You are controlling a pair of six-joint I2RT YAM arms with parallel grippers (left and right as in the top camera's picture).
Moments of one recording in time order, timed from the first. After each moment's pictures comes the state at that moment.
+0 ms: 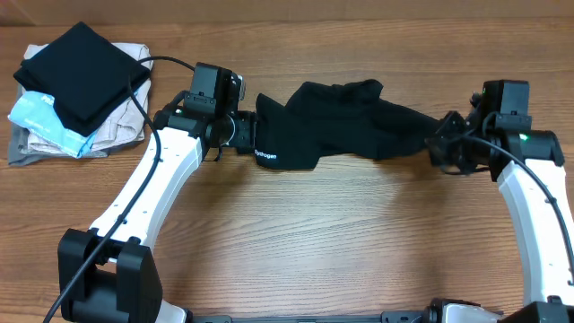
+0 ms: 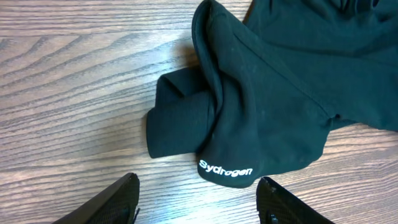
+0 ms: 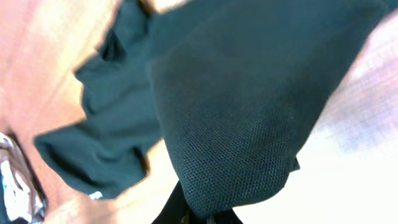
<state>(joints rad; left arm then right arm) -0.26 1.68 1.29 -0.70 0.13 -0.23 -0.11 1.41 1.19 -0.92 -0.28 0.63</state>
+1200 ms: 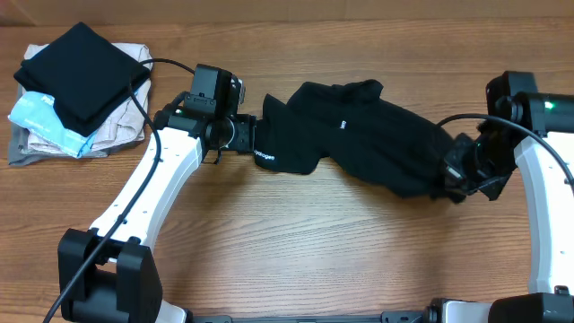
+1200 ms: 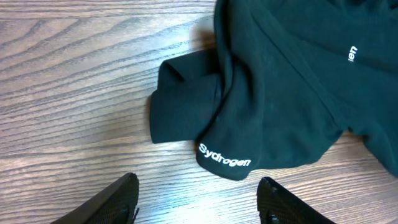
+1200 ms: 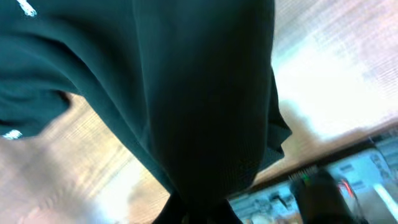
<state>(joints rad) -0.26 1.68 1.29 -0.73 0.13 -0.23 -0.11 1.51 1.50 -1.60 -0.17 0.56</state>
